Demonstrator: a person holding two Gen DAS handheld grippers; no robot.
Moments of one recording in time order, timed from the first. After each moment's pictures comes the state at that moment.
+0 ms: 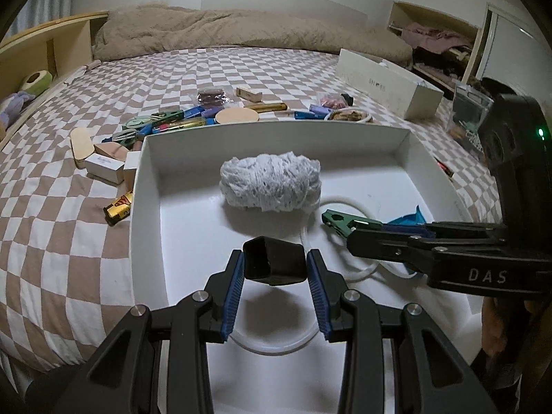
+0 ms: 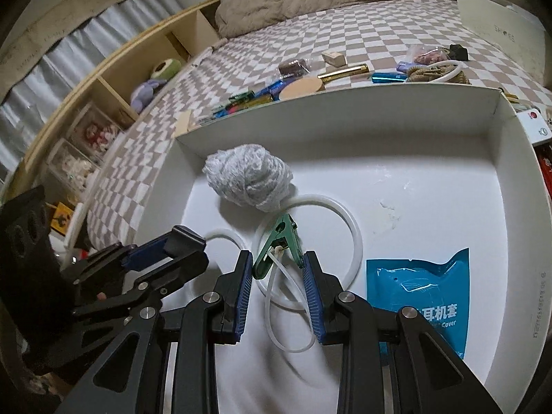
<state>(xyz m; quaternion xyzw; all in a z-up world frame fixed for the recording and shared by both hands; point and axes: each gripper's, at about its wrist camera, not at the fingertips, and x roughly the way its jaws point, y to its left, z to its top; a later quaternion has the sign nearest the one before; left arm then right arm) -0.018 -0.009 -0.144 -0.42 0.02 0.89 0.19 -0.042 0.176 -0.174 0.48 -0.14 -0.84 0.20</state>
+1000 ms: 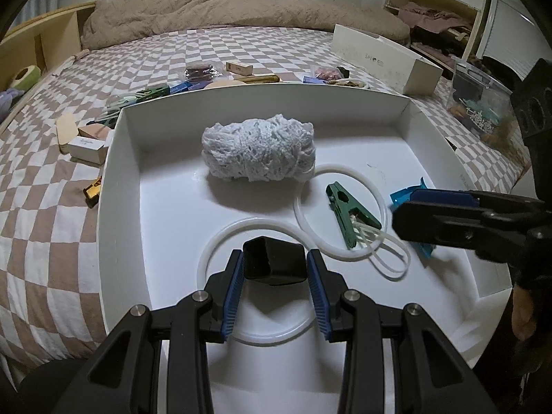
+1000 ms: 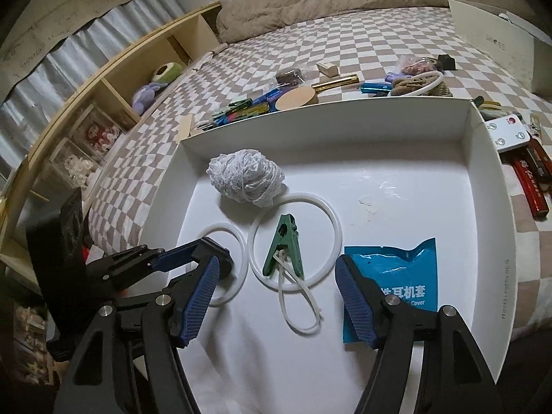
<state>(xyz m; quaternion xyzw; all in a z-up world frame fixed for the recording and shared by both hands) -0.020 0.001 -0.162 -0.46 0.03 0.87 0.20 -0.026 0.191 -0.156 0.47 -0.14 -0.85 0.20</state>
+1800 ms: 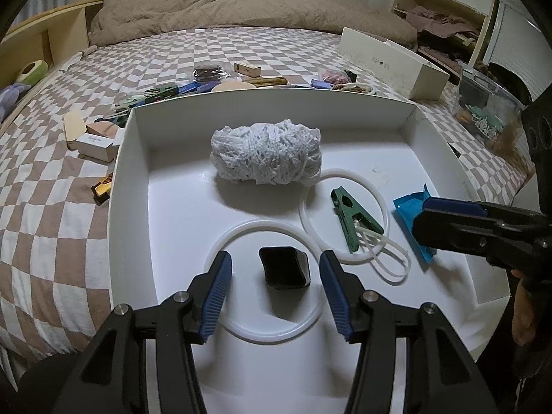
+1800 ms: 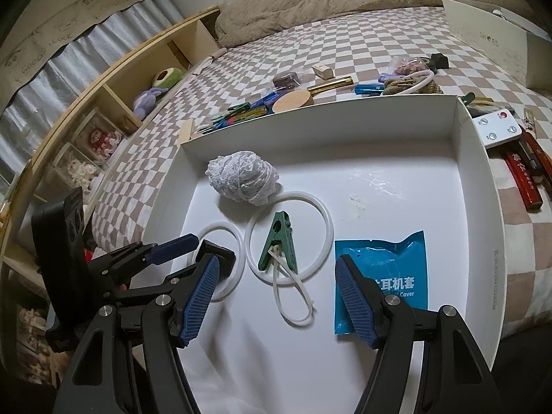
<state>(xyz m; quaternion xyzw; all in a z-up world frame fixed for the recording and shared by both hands) -0.020 -0.001 -0.158 -0.46 0.02 0.87 0.18 -0.018 0.200 -0.155 0.46 -0.15 -0.85 0.20</state>
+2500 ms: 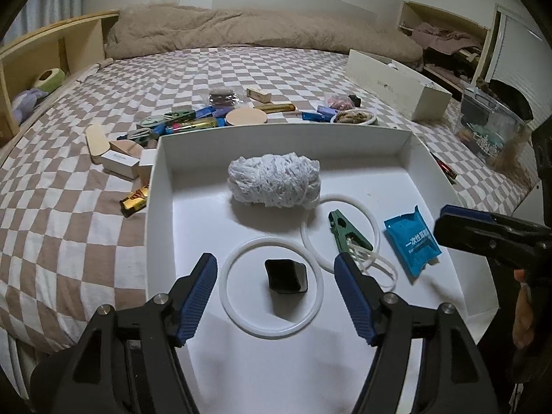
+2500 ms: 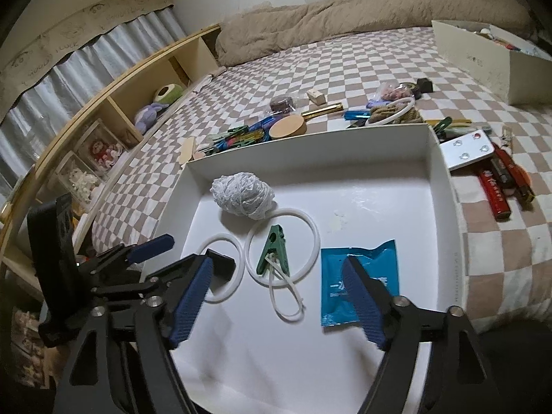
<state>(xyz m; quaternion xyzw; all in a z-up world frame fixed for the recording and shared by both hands) -0.004 -0.009 -0.129 -0.42 0.02 0.89 0.16 0.001 0.214 -0.130 0.43 -0.14 -0.88 0.18</state>
